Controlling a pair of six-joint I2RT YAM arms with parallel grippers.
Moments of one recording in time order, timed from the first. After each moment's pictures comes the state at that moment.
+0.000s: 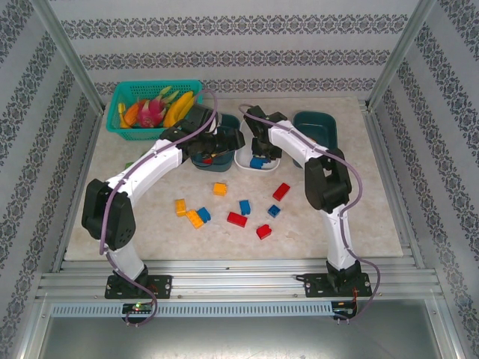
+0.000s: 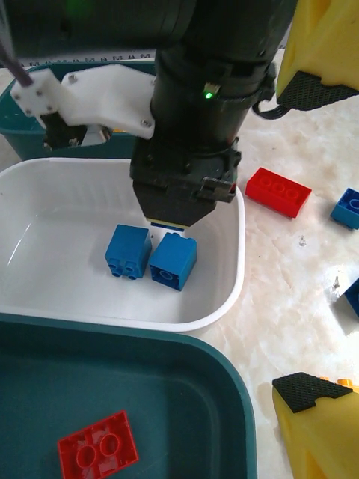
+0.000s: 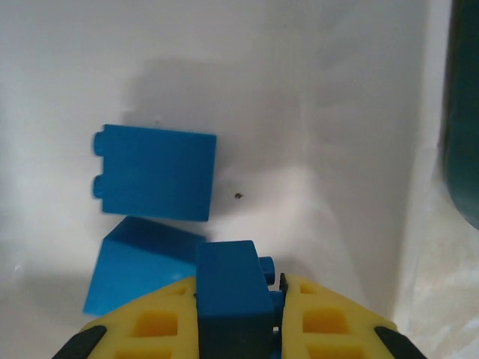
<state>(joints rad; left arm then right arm) -0.46 1.74 1.51 -0.57 0.25 -0.70 0.46 2.24 1.93 -1.06 0.19 0.62</state>
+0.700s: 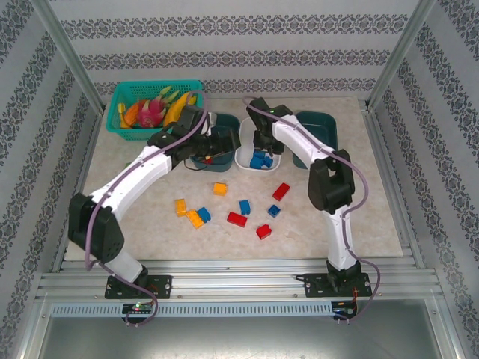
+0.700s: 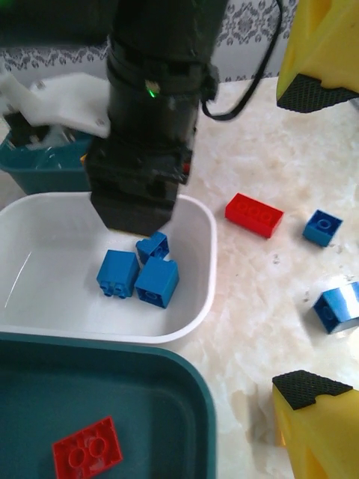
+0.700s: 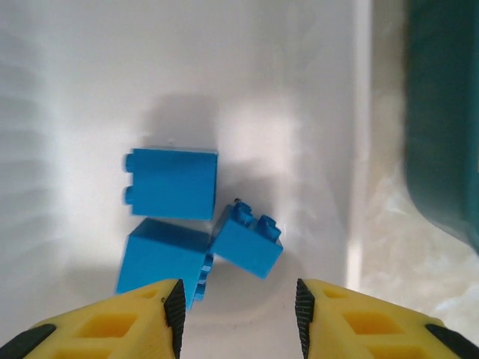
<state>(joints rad) -0.46 1.58 1.43 -0.60 0.28 -0.70 0.46 2.16 1.98 -1.11 0.19 0.63</state>
